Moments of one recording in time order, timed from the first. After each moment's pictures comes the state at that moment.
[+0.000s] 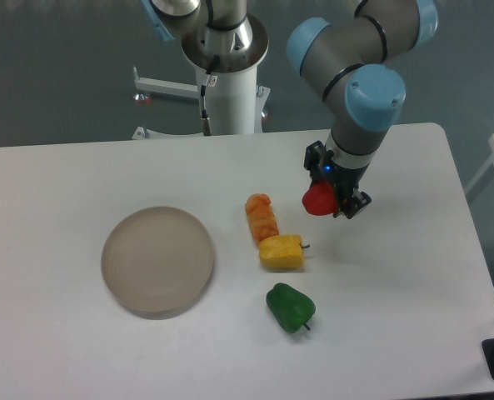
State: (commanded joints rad) arm 2.38 -1.94 -1.42 -1.39 1.53 1.50
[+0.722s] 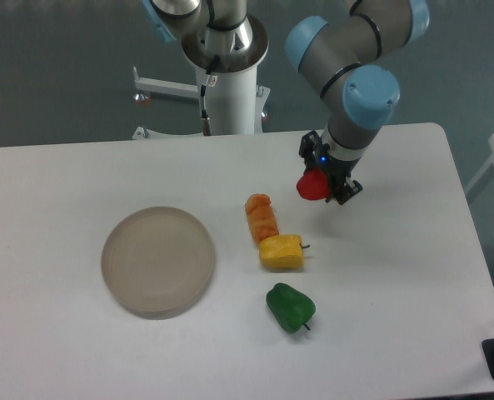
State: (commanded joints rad) arm 2.46 -1.81 -1.74 -1.31 1.54 1.64
